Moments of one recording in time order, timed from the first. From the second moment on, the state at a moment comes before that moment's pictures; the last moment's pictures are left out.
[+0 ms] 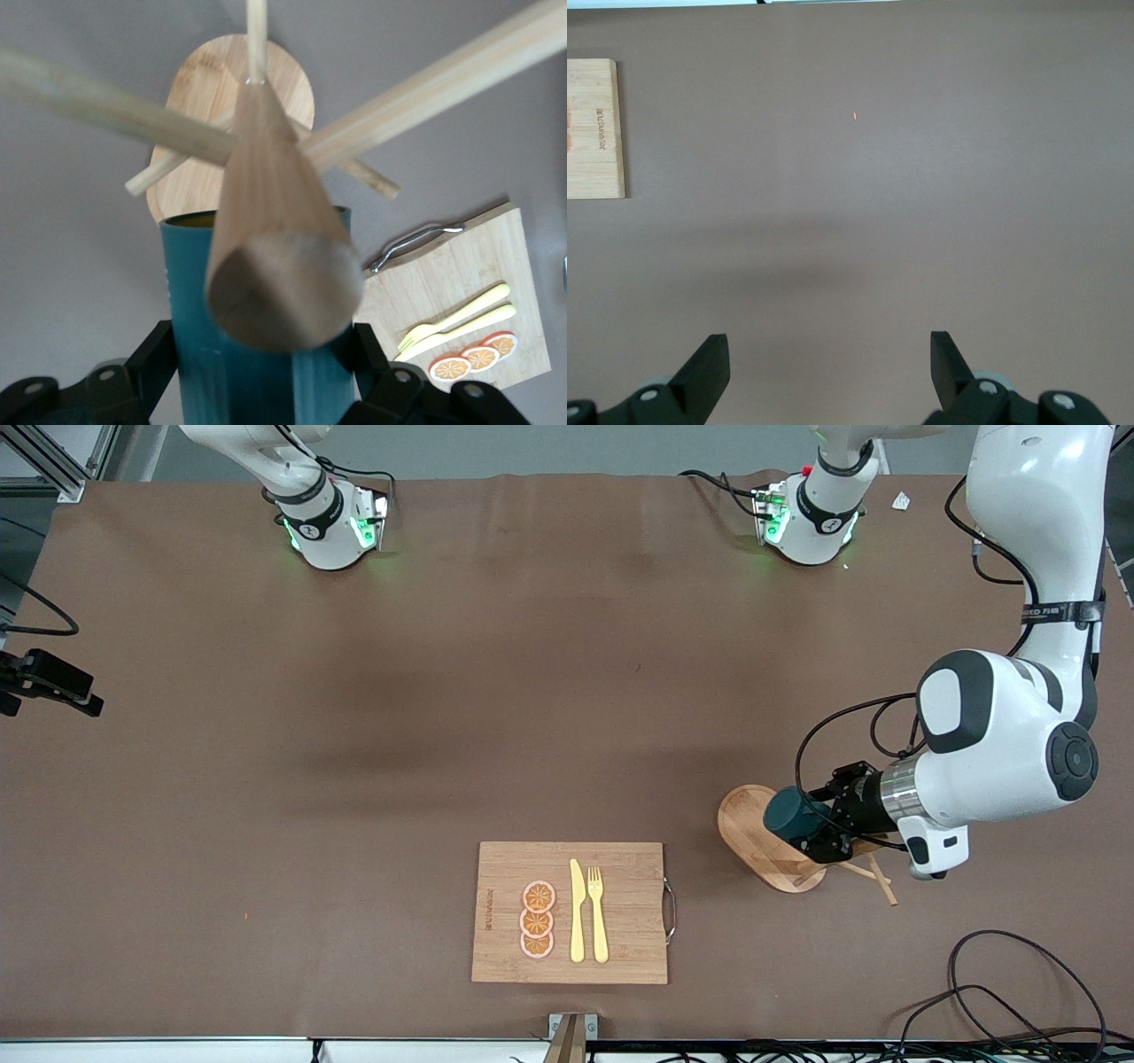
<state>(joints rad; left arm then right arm) -0.03 0.52 -0.16 -1.47 -0.30 1.97 -1.12 0.04 0.14 -0.12 -1.37 0.02 1.56 -0.05</state>
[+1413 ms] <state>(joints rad) -0.58 0.59 -0.16 -1.40 0.03 1.98 -1.58 0.04 0.14 -0.12 -1.37 0.02 1.56 -0.05</state>
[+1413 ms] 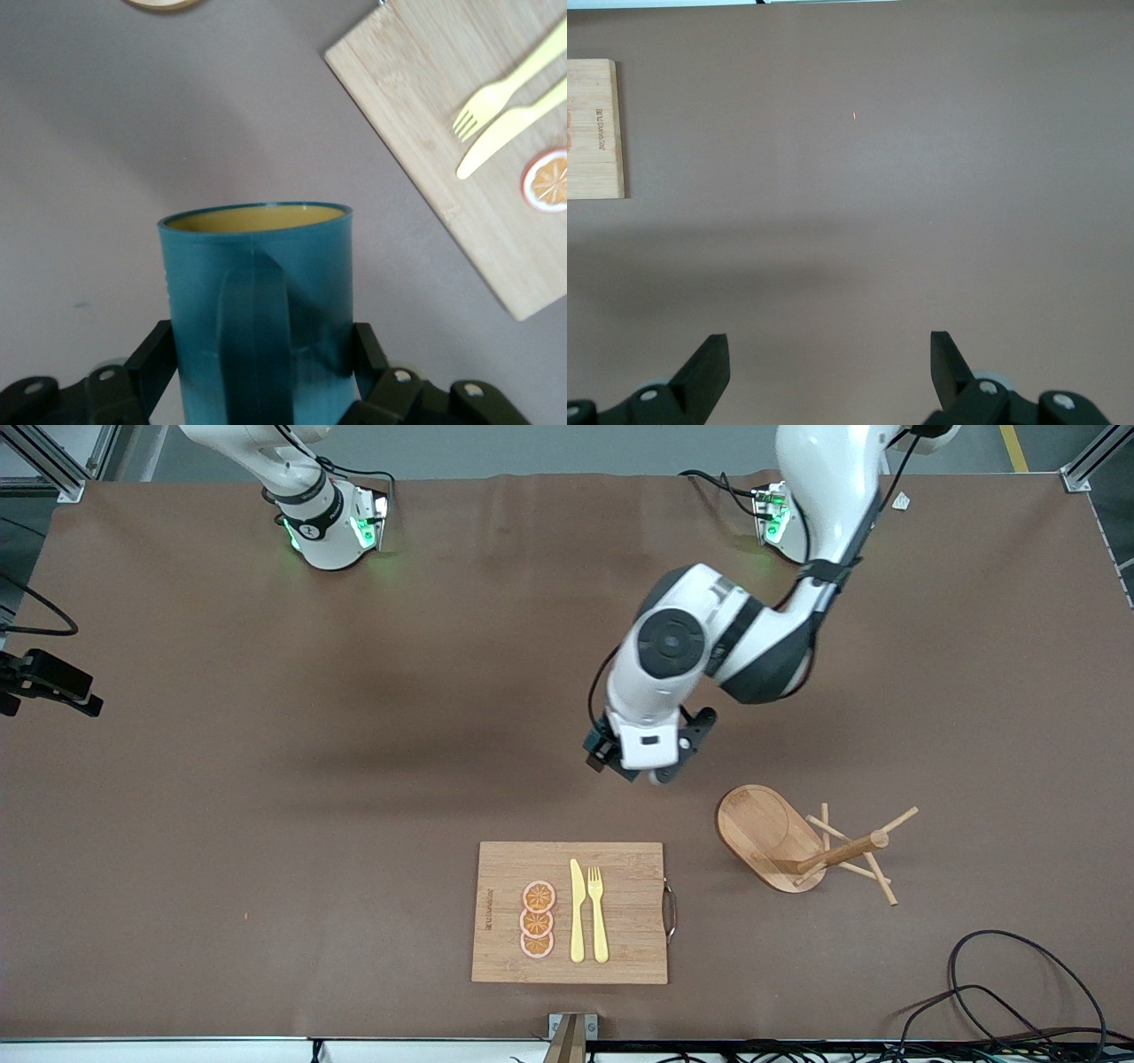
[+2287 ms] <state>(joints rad) -0.91 0.82 -0.16 -1.40 0.93 2.00 -2.01 0.04 0.14 -0.12 -1.37 0.02 1.57 -0.05</state>
